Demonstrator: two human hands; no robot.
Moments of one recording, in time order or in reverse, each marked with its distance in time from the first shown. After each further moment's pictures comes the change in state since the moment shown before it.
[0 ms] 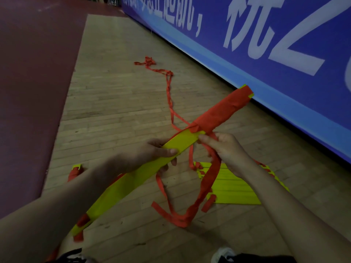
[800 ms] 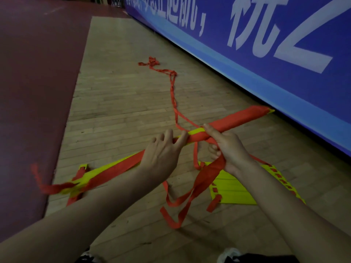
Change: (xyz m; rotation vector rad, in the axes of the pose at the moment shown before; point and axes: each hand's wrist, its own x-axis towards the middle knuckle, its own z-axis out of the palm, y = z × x) left_hand 0.013 -0.011 0.032 1.533 0.569 0.177; right_hand 0.002 -0.012 0.023 0.301 0.173 0.111
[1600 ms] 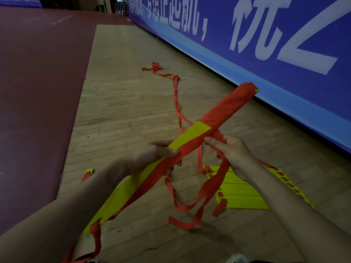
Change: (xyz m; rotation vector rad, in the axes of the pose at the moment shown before) left_hand -0.002 -0.048 -0.021 -1.597 -0.578 -0.227; right_hand 0.003 0.003 -0.015 -0.233 -0.116 -0.100
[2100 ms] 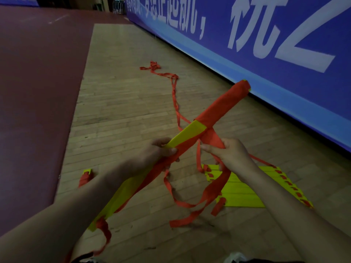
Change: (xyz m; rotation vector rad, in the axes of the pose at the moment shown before) left_hand 0.014 -0.007 0.007 0.173 0.230 0.044; right_hand -0.002 0.009 -0.006 -0.355 0.071 -0.104
